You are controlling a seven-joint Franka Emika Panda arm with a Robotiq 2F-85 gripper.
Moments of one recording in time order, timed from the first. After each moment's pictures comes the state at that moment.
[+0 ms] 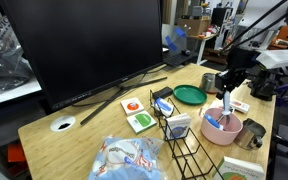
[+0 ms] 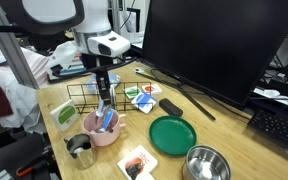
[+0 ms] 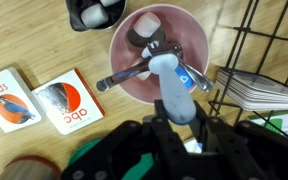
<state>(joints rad) 0.02 -0.28 0.08 -2.67 0.10 2.47 0.38</state>
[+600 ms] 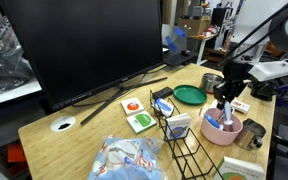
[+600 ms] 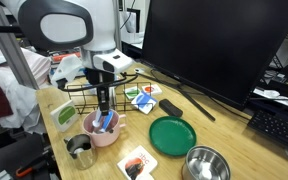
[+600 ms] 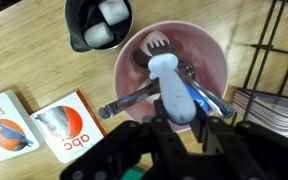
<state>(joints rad) 0.02 -0.17 0.08 -2.66 0.11 2.47 0.38</state>
